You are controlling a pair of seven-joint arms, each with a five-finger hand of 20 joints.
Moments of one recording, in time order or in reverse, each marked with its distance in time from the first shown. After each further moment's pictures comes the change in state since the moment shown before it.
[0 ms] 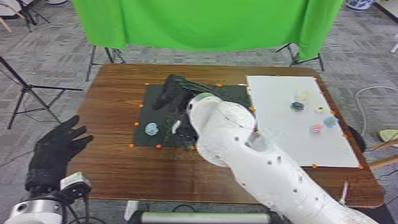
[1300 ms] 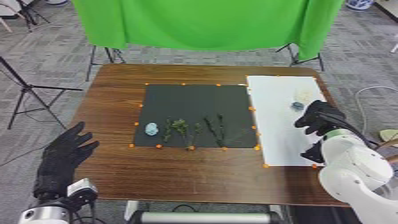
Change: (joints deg) left arm 1.5 -0.1 2.8 -0.5 -0.6 1.0 1.5; right arm -34.0 38.5 31.2 -9.6 -6.6 13.8 3.3
